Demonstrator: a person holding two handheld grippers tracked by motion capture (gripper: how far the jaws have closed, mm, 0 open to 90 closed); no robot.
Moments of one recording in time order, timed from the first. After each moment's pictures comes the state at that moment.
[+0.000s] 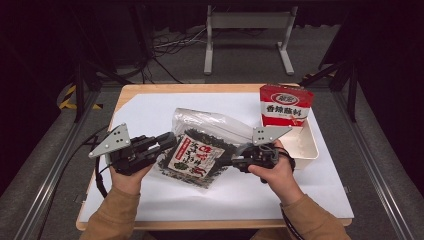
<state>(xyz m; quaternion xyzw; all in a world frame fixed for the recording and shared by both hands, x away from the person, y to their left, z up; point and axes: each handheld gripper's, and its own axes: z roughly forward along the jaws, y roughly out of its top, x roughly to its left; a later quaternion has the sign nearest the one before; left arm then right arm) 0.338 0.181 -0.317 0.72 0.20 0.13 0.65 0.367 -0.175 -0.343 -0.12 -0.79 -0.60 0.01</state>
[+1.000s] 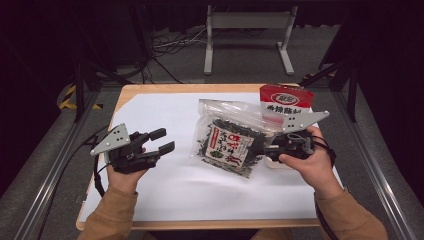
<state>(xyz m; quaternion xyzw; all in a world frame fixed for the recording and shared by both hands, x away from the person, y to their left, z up) 0.346 0.191 -0.328 0.73 0.24 0.13 0.63 0.356 -0.236 -0.283 -0.19 -0.85 -0.50 -0.07</state>
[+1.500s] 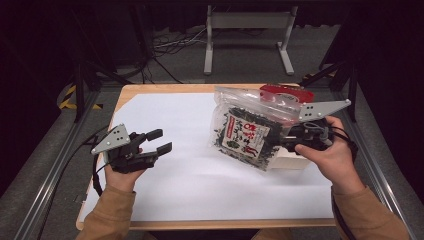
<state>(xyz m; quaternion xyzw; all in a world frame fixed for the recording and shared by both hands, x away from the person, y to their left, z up) 0.350 0.196 -0.335 0.74 0.25 0.14 0.60 0.355 -0.263 -0.252 -0.22 -0.85 -0.46 -0.10</state>
